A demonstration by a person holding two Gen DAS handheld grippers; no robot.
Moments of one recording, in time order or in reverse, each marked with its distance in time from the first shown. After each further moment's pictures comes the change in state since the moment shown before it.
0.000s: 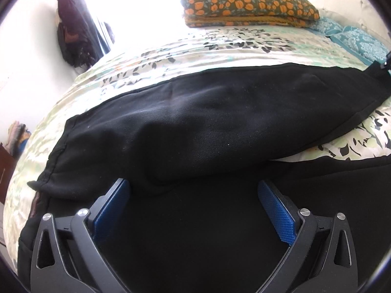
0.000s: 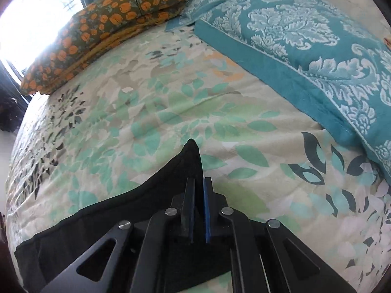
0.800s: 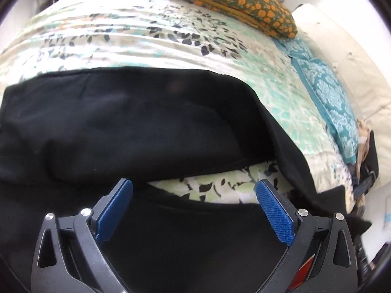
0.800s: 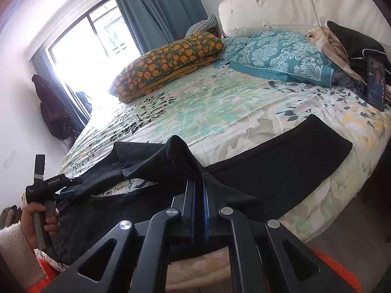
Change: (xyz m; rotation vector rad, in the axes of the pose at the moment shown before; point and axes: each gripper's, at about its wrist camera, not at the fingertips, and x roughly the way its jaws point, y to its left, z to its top) left arm -0.028 -0.035 0.091 -0.291 0.300 -0.495; right arm -0.277 0.021 -0.362 0.025 -0.298 0.209
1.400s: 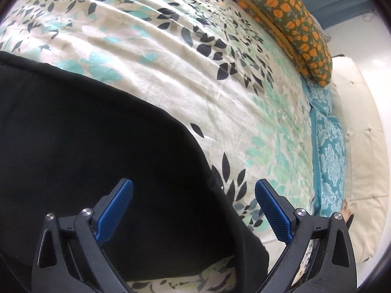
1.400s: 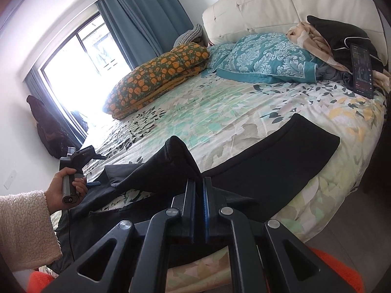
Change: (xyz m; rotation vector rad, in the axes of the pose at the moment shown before) left arm 0.099 -0.002 0.106 -0.361 0.029 -0.086; right arm -0.012 -0.026 0.004 0.085 -0.060 -0.004
